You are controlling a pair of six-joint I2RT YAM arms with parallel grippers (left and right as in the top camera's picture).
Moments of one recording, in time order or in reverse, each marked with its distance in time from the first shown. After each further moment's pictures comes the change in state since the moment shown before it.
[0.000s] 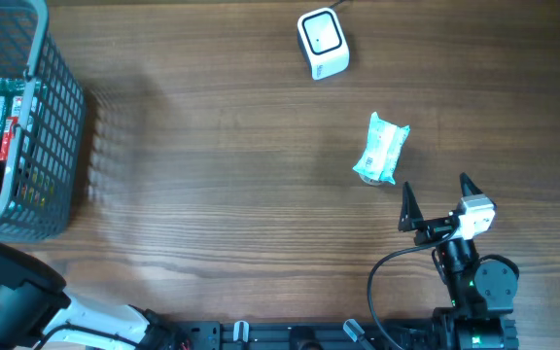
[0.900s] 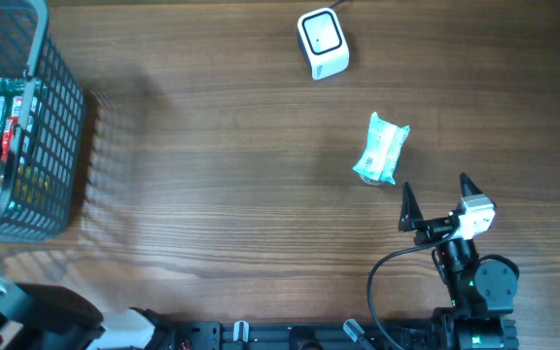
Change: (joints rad) left arm -0.002 -0.249 0.121 -0.055 0.017 -0.146; right arm 0.000 0.000 0.000 0.000 0.000 0.000
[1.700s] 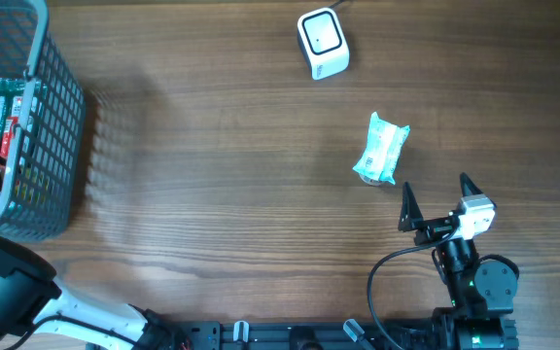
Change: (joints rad) left arm -0.003 0.333 -0.030 0.030 -0.003 0.014; right arm 0.000 0.000 0.000 0.000 0.000 0.000
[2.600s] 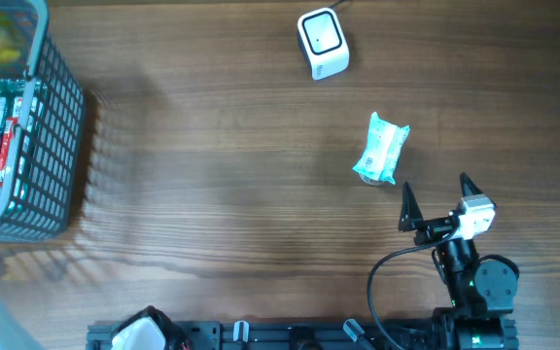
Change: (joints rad) left arm -0.345 -0.710 0.317 0.054 0.087 -0.469; right arm 0.000 0.000 0.000 0.000 0.000 0.000
